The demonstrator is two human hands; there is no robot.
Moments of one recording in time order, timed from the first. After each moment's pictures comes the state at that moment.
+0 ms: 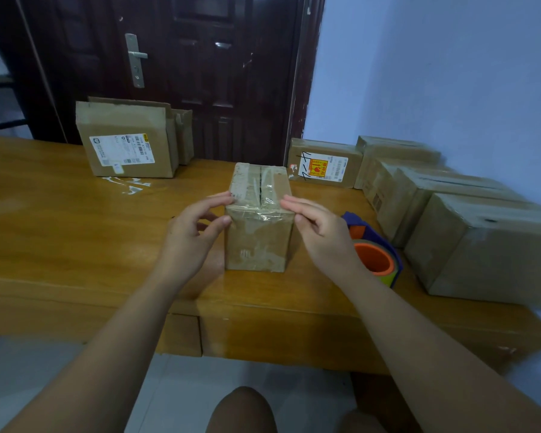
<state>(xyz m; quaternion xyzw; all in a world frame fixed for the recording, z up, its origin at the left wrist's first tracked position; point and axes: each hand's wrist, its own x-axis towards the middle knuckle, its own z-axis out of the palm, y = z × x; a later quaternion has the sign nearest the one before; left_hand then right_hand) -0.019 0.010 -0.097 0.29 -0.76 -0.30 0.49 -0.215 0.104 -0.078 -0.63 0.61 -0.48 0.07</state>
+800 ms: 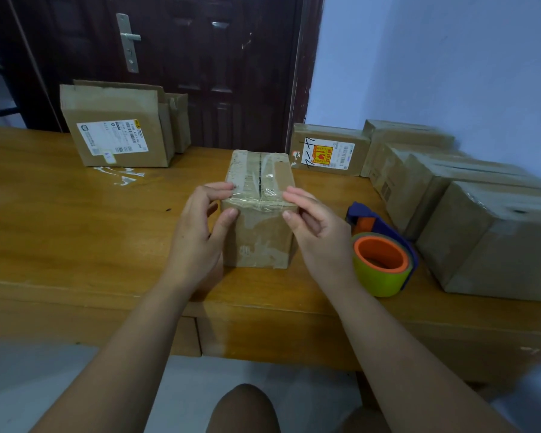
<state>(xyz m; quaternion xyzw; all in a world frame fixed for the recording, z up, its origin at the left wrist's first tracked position) -0.038 0.002 -0.114 0.22 -0.76 -0.28 0.54 -0.204 0.090 -0.105 -0.57 0.55 -0.60 0.07</state>
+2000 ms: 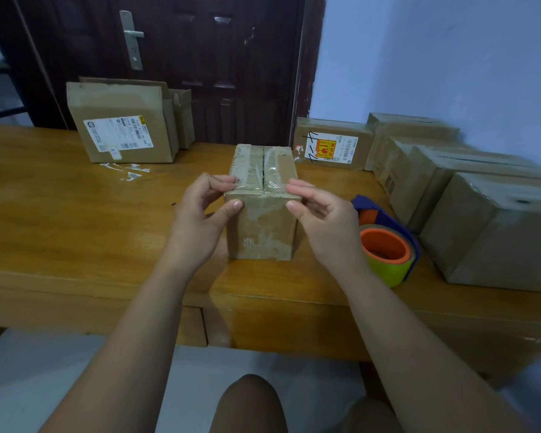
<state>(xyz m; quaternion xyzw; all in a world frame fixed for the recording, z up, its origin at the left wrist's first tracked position) -0.033 0.011 -0.096 0.25 -0.71 -0.38 0.53 -0.204 0.097 -0.088 -0.55 0.59 -0.58 0.12</state>
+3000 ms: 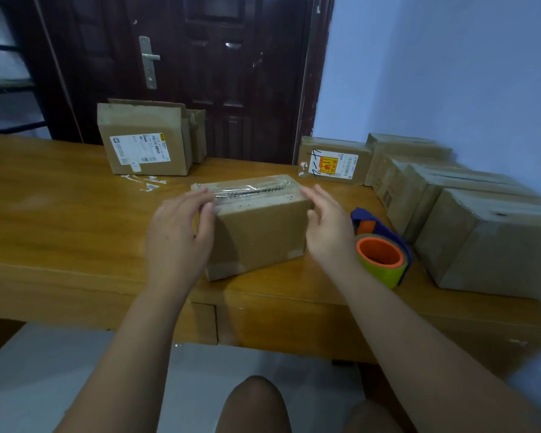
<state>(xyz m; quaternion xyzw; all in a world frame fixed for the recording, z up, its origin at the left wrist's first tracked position) 0.009 0.047 -0.078 0.42 -0.75 -0.03 0.50 -0.188 0.102 -0.073 -0.53 0.72 -0.45 0.01</state>
